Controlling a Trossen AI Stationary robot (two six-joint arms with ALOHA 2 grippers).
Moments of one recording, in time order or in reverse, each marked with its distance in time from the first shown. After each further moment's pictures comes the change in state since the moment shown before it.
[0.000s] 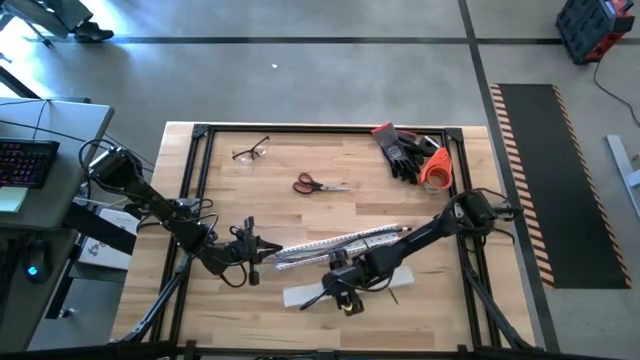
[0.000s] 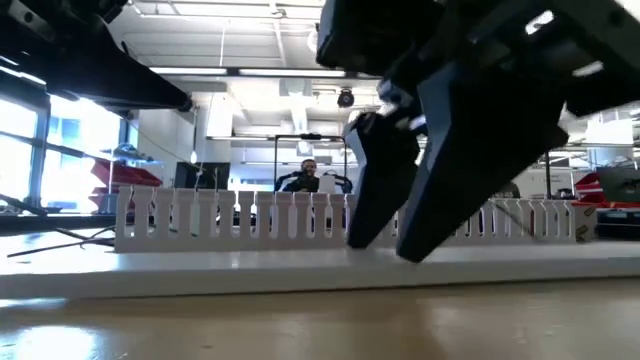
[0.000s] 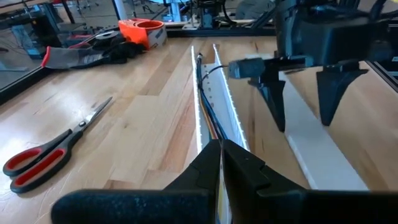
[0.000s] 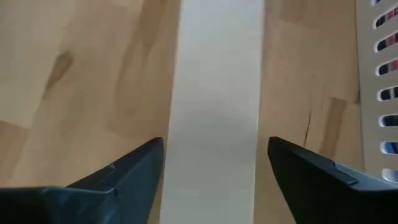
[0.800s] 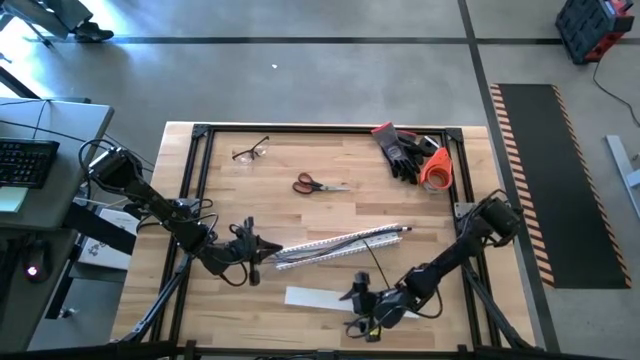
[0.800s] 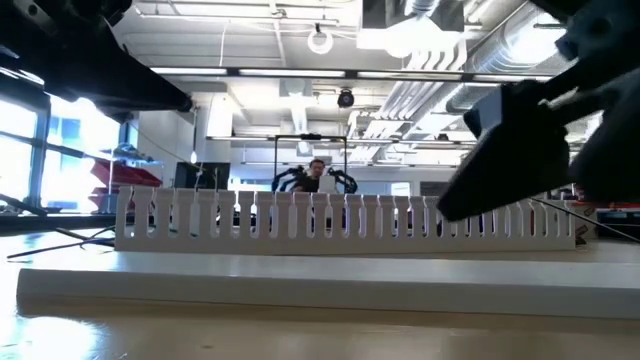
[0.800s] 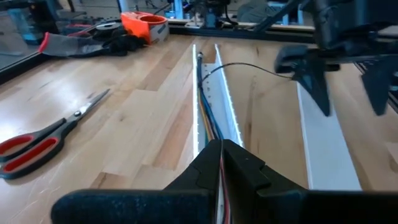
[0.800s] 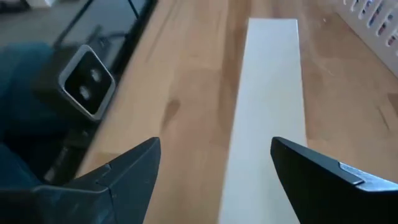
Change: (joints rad) left arm 0.000 0.002 0.000 -0.001 -0.001 -0.082; right arm 0.266 -0.095 -0.407 0.737 0.360 0.279
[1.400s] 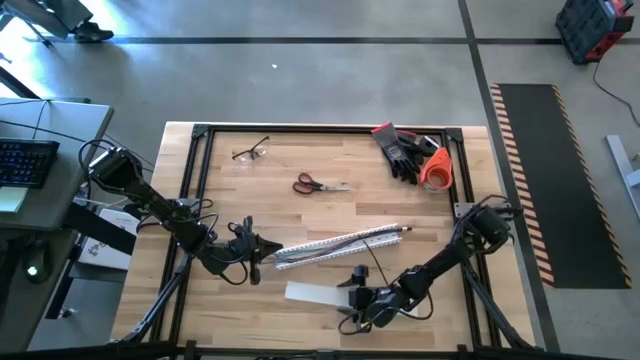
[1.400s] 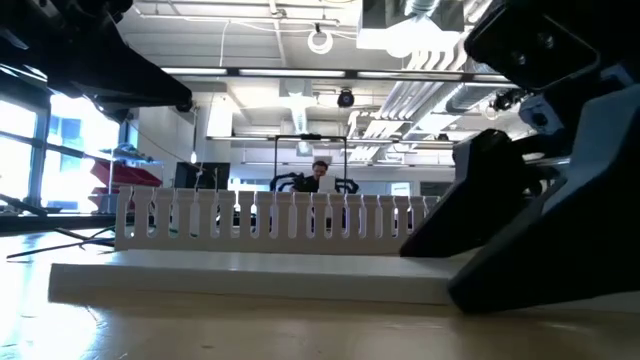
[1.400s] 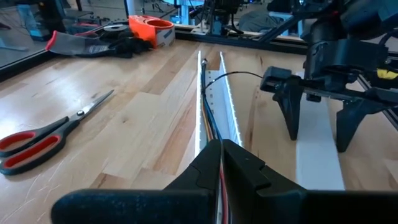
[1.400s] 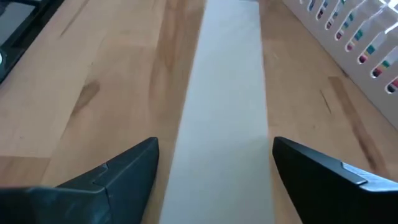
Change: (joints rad) left arm 0.001 0.000 0.000 0.023 -0.027 -0.037; right arm -0.017 0.100 0.011 0.014 0.165 -0.026
